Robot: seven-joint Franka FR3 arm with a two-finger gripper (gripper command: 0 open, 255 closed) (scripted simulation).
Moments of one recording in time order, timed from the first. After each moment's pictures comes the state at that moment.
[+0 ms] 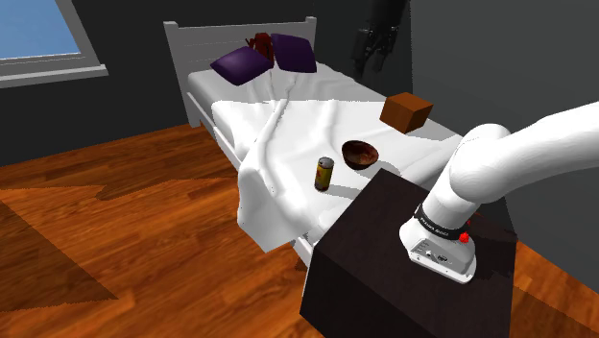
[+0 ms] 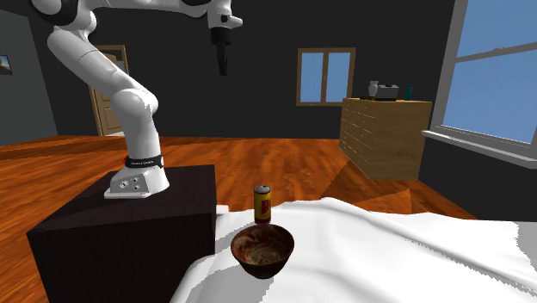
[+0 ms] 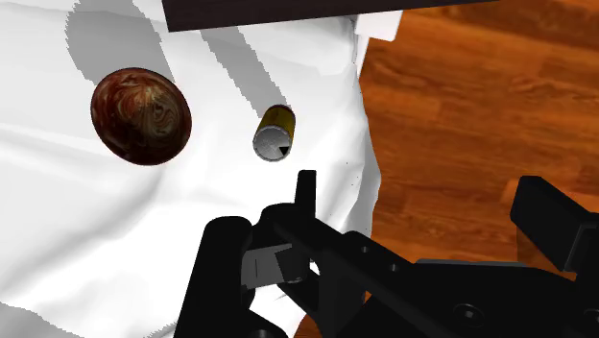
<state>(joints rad) 0.01 -0.76 0.01 -2.32 0.02 1.58 0.12</state>
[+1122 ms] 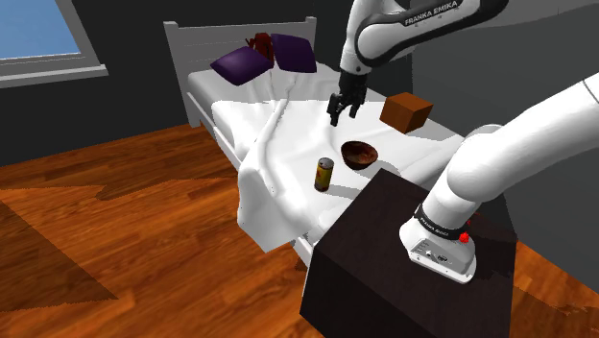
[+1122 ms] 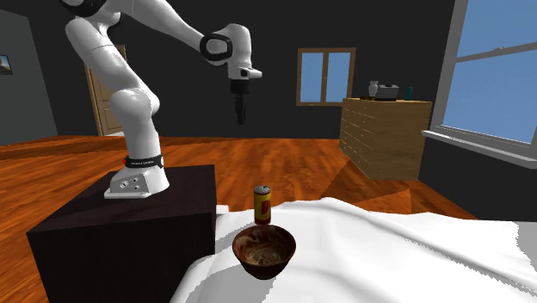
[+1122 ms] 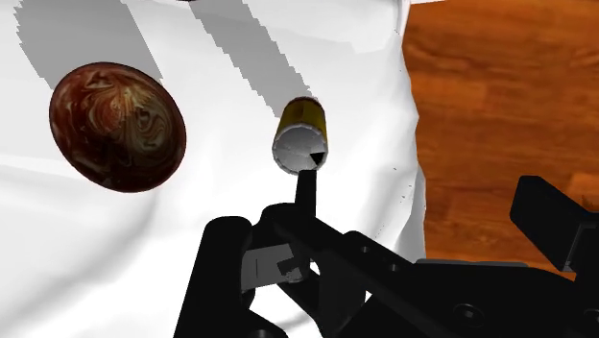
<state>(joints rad) -0.05 -0.51 -0.05 -2.61 -0.02 2.11 0.09</state>
